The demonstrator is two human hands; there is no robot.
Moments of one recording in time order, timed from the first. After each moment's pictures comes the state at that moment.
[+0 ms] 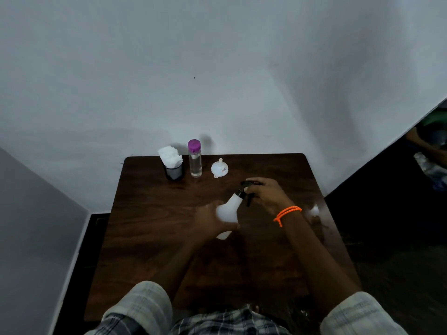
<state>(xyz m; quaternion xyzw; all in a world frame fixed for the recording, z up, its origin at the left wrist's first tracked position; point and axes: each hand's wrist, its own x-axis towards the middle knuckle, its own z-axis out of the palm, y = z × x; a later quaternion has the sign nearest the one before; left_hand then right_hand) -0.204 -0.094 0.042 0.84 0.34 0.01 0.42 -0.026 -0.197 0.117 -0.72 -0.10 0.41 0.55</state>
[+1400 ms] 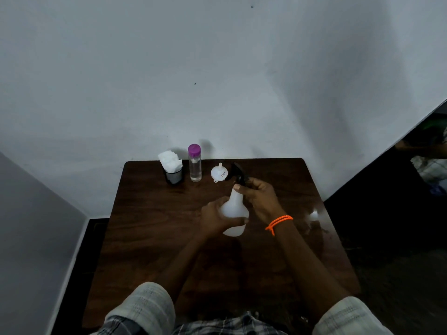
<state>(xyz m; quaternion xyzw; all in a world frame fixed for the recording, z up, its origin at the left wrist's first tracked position) -0.192 -0.103 0.068 0.80 0.33 0.11 0.49 -0.050 -0.188 0.110 -0.64 -0.15 0.37 0.66</state>
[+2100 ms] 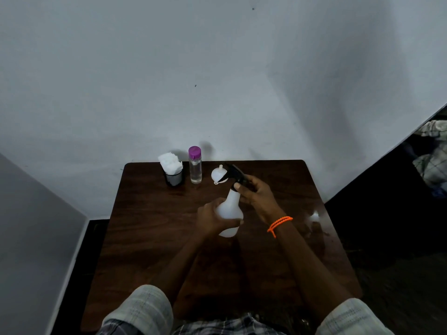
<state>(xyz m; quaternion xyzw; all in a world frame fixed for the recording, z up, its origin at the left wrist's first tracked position) -0.194 -0.092 0.067 0.80 0.33 0.12 0.48 -0.045 -0.185 0.117 -0.66 -0.22 0.37 0.62</state>
